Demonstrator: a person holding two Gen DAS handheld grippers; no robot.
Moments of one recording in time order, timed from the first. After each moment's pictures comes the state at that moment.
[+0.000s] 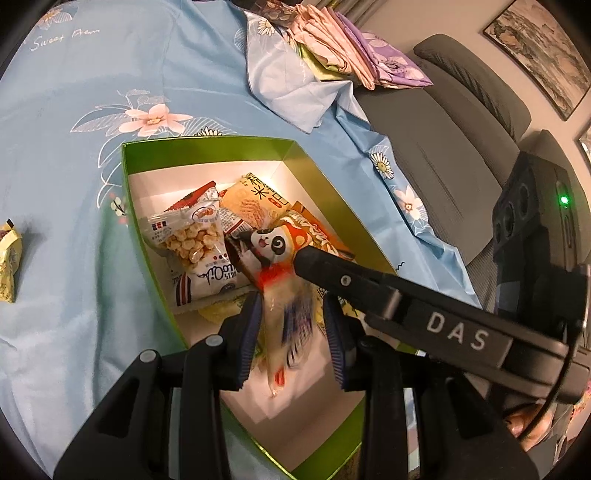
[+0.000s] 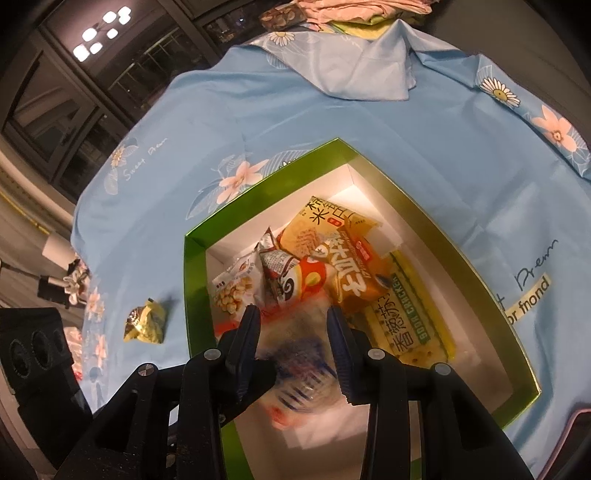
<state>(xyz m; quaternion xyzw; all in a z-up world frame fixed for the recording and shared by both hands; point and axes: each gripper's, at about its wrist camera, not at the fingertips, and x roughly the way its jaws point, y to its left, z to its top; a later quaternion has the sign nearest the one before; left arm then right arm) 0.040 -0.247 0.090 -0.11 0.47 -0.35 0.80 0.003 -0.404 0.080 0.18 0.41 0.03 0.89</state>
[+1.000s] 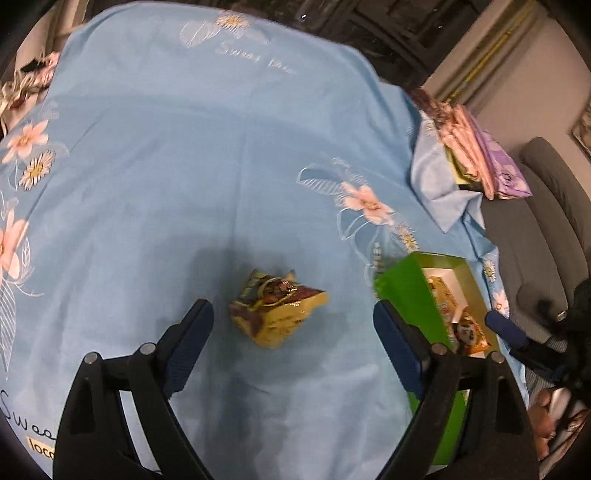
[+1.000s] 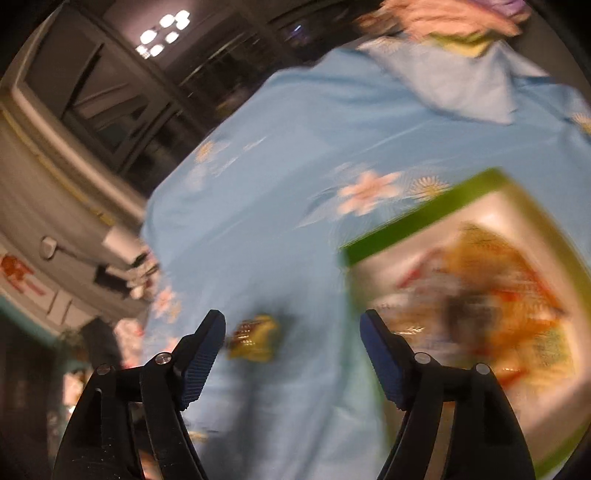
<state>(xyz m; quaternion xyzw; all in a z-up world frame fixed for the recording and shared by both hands) 0.097 -0.038 0.076 -0.19 0.44 -0.14 0.87 0.039 -0.296 0.106 0.19 0.37 0.17 0.89</state>
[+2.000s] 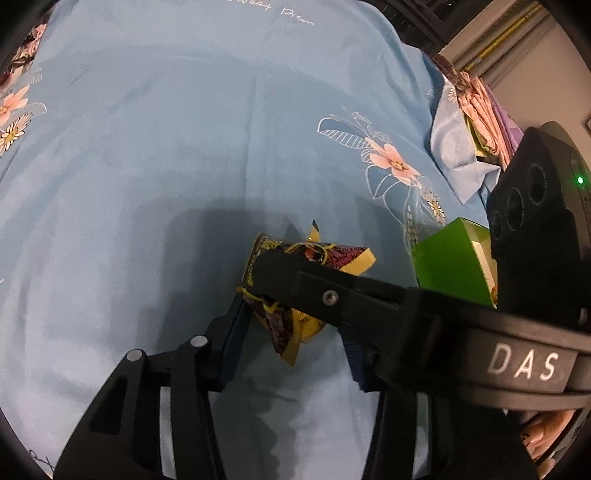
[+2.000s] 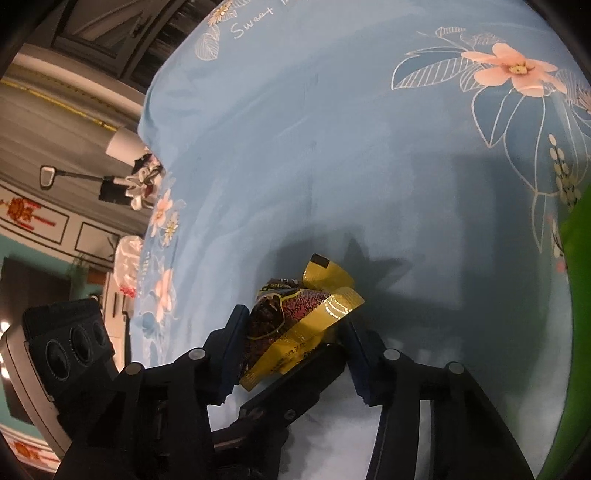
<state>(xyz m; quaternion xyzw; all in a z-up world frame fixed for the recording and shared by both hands) 0.107 -0.036 0.036 -0.18 0.49 -0.15 0.84 0.131 -0.173 -0.002 0.14 0.52 0.26 0.80</state>
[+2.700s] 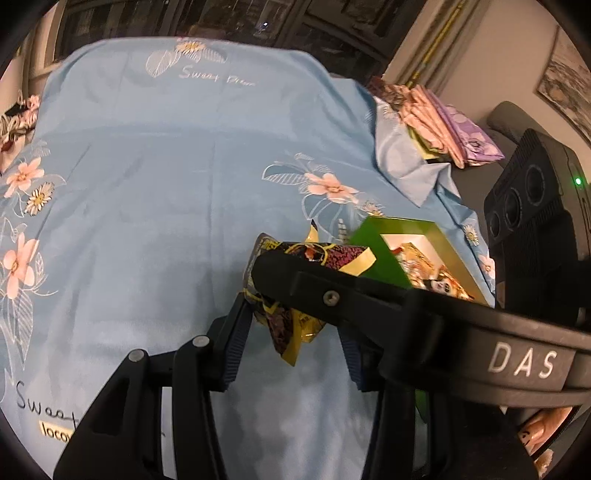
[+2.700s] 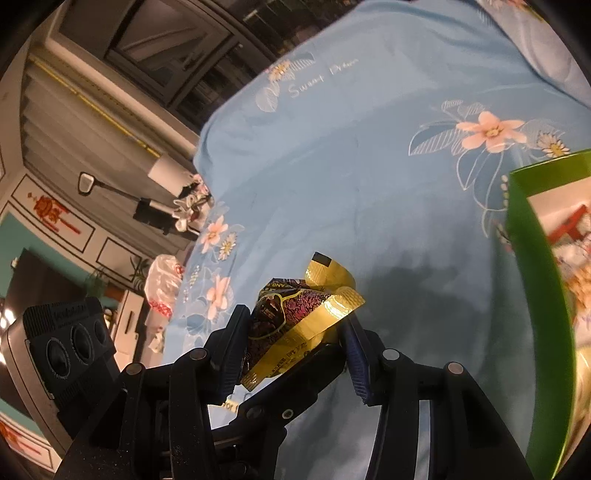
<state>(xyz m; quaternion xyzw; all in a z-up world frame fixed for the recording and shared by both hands) 0.034 -0.057 0.107 -0.12 0.40 -0.18 0.89 0.036 -0.202 0.067 0.15 0.42 0.29 0.85</state>
